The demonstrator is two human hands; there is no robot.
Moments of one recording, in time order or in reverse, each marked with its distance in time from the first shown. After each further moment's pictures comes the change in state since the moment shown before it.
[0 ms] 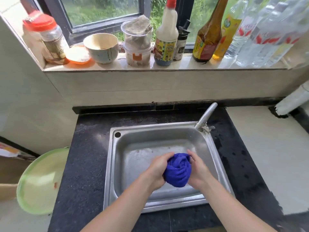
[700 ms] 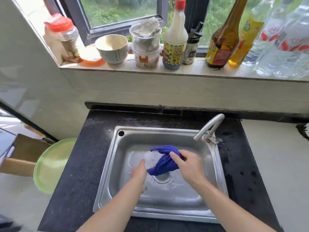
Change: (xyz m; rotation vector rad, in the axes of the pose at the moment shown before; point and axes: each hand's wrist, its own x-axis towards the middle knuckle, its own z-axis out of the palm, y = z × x) left_hand 0.055 -0.024 -0.038 0.016 0.631 -0.156; right_hand 0.020 -0.042 0.004 -1.116 -0.007 -0.733
